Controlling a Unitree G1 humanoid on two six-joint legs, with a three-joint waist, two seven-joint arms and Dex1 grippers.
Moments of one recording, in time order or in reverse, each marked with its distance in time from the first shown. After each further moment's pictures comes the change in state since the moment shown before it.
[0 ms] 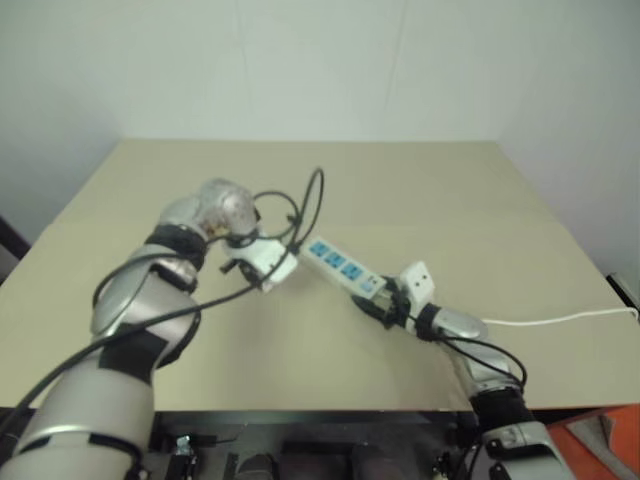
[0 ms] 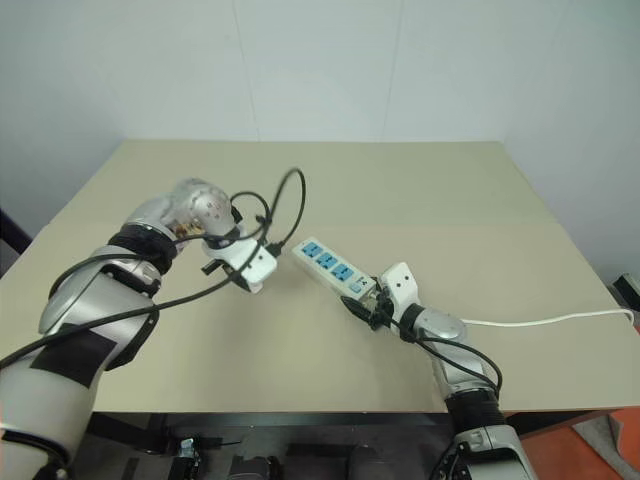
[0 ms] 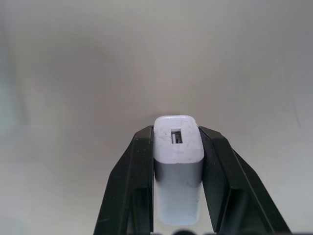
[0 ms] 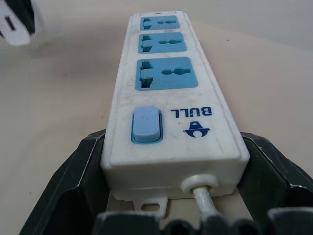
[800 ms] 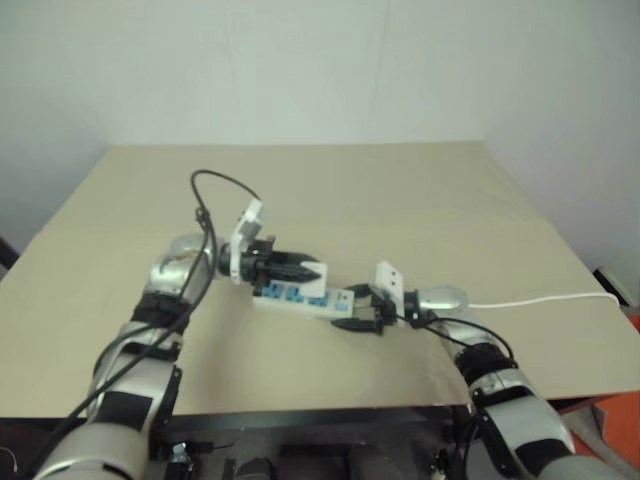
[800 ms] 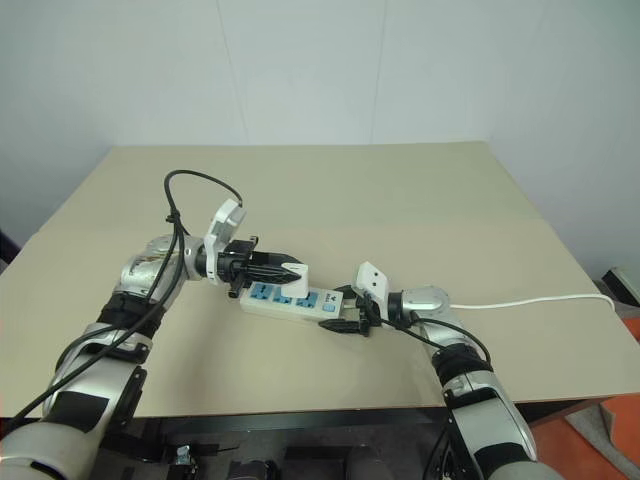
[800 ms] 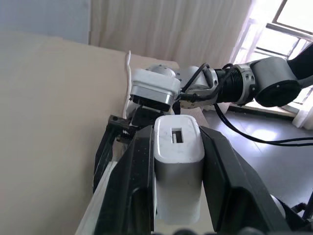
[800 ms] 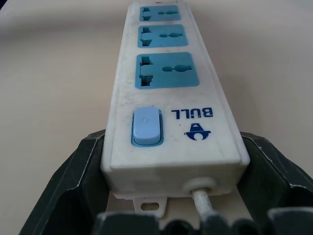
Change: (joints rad) left arm 0.467 0.008 0.385 -0.529 -0.872 0.939 -0.018; right arm -0.299 0.008 0.131 0.468 -0.049 -0.275 0.480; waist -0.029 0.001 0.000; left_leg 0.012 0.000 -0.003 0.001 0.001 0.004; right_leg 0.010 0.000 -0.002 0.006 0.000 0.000
